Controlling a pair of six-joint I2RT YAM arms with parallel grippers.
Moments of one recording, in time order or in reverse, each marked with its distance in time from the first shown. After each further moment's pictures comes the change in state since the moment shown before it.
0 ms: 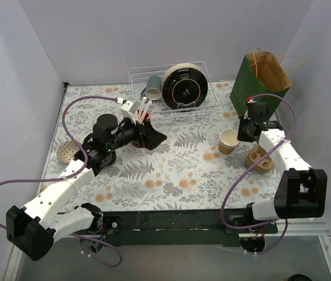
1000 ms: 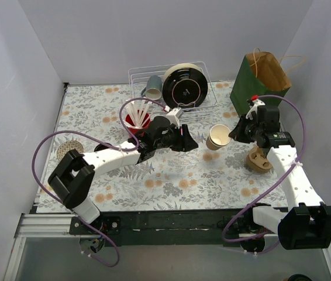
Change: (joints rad) left arm -0.256 0.539 0.143 0.212 -0.128 -0.202; right arm 0.000 -0.249 -0.039 -0.002 -0.321 0.091
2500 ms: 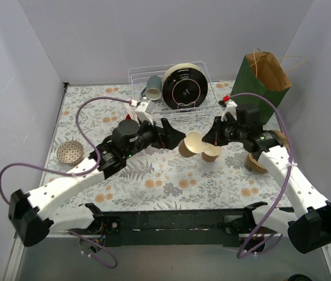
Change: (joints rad) left arm -0.030 -0.389 -0.055 -0.105 -0.219 0.001; right arm 0.227 -0.011 0.049 0.019 -0.191 0.023
